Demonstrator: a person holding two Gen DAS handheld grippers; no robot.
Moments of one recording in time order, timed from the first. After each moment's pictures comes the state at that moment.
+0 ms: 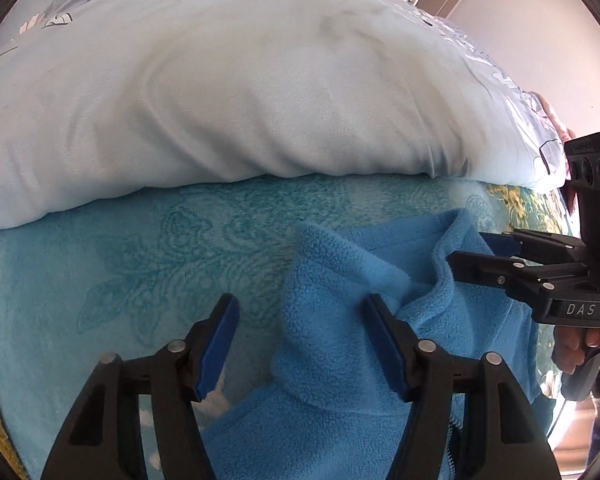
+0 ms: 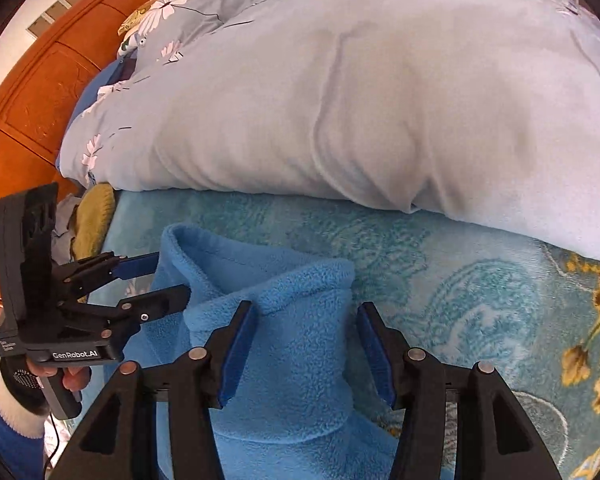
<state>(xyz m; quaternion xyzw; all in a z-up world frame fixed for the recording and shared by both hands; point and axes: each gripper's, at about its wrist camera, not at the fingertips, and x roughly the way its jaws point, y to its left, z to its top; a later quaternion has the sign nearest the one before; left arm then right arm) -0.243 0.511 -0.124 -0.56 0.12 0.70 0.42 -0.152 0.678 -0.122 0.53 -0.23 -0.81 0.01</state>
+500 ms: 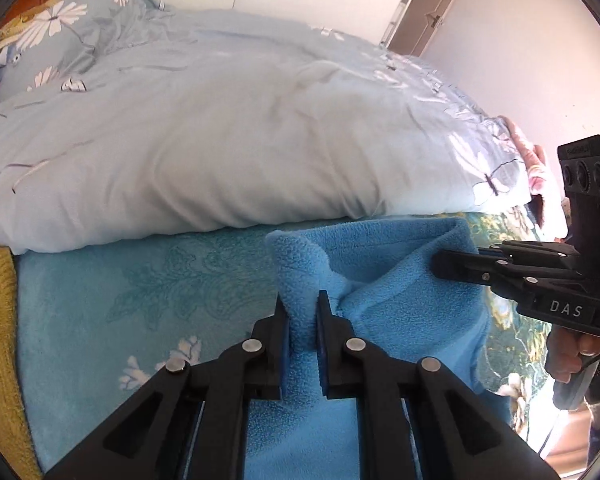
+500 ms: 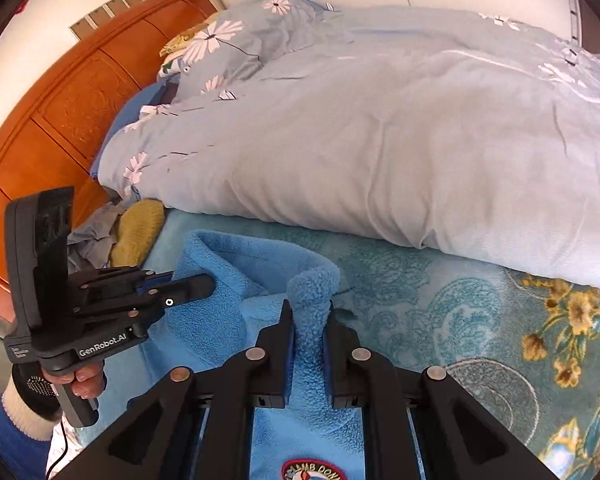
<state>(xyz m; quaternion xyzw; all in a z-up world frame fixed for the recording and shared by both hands) -0.165 0.474 -0.023 -0.47 0.11 0.75 0.45 -0.100 0.650 -0.026 0.47 -0.19 -0.86 0.02</state>
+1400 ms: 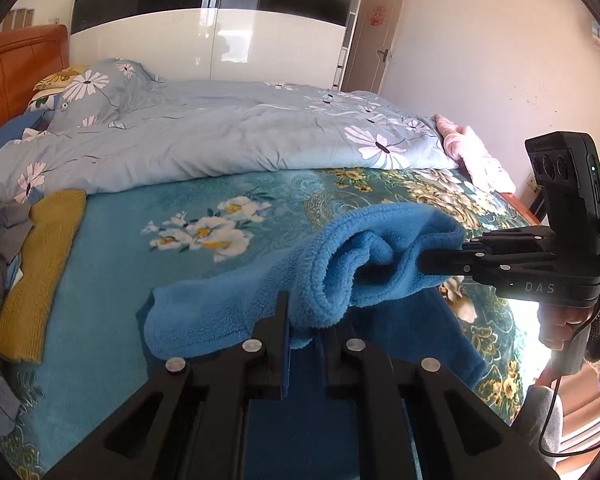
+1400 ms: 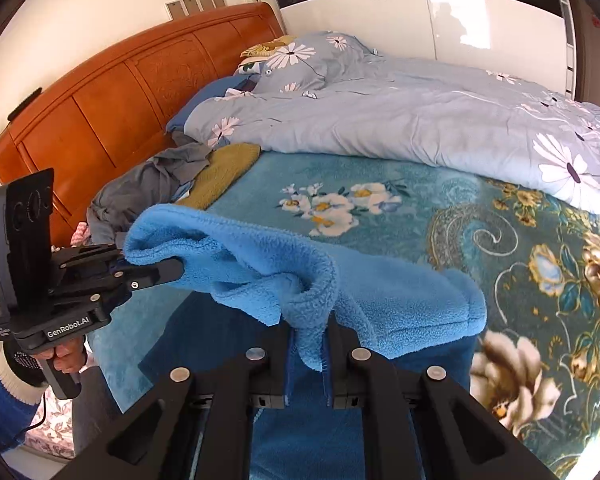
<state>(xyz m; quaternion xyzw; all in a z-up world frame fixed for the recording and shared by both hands) 0.087 0.301 0.017 -0.37 0.10 0.80 0.47 0.179 0.496 0.020 0.41 -0.12 -0.90 0.03</state>
